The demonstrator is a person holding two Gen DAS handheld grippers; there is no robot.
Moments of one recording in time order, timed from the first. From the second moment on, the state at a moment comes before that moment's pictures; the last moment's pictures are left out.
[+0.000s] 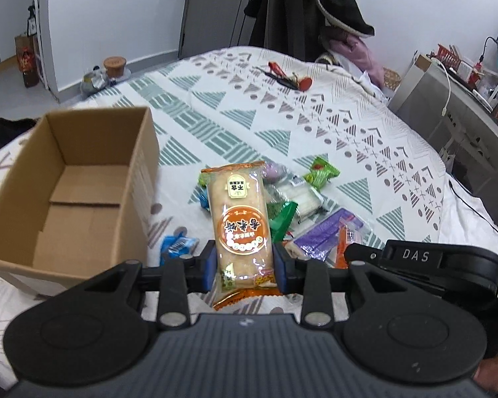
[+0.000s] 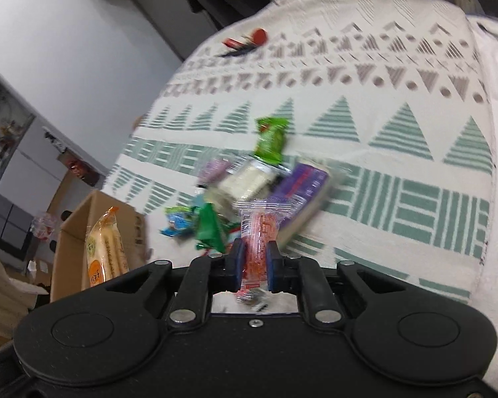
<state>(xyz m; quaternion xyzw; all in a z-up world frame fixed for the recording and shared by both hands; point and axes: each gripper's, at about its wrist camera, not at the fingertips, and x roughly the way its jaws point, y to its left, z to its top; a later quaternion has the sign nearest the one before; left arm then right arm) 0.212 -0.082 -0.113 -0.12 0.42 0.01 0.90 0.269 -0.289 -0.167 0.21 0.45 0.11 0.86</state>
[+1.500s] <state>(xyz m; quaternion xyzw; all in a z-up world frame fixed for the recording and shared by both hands) 0.185 0.054 -0.068 -0.16 0.35 0.14 0.91 0.263 -0.160 -0.130 0.20 0.36 0.28 0.87</state>
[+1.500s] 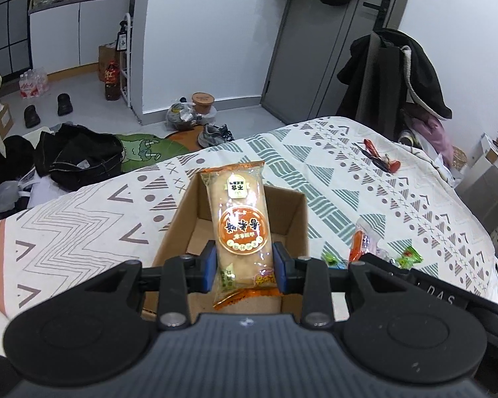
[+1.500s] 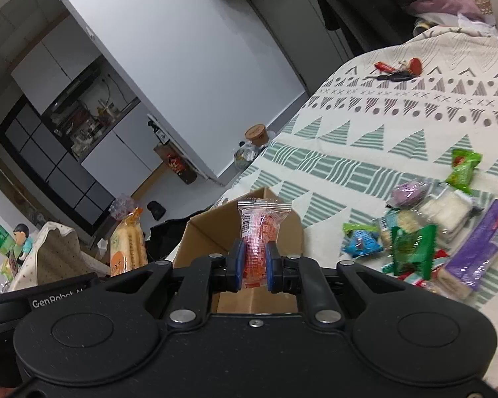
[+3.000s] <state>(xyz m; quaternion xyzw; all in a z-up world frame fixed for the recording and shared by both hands) 0.182 0.087 -0.086 -0.17 0.39 0.16 0.89 0.261 -0.143 -0.114 0.17 0.40 0.26 0.86</state>
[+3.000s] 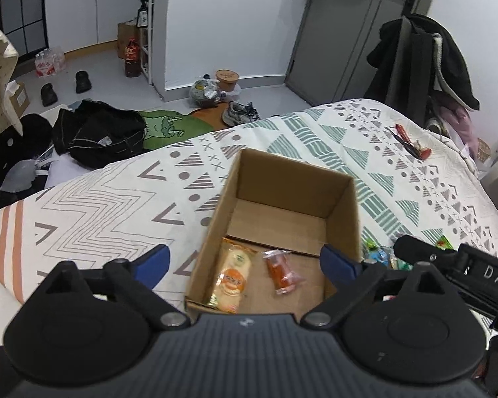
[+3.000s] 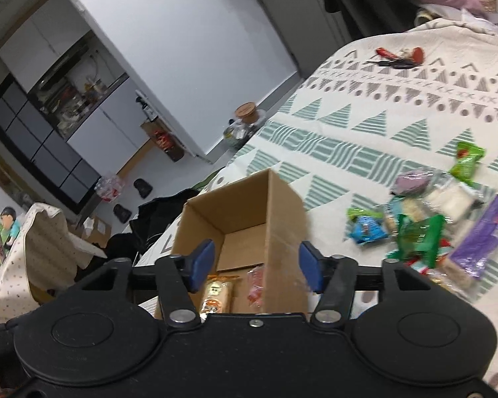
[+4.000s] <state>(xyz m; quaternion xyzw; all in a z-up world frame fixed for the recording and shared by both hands) 0.206 -0.038 -0.069 -0.15 0.39 0.08 0.90 0.274 -0.283 -0.127 0.28 0.43 0.14 0.85</state>
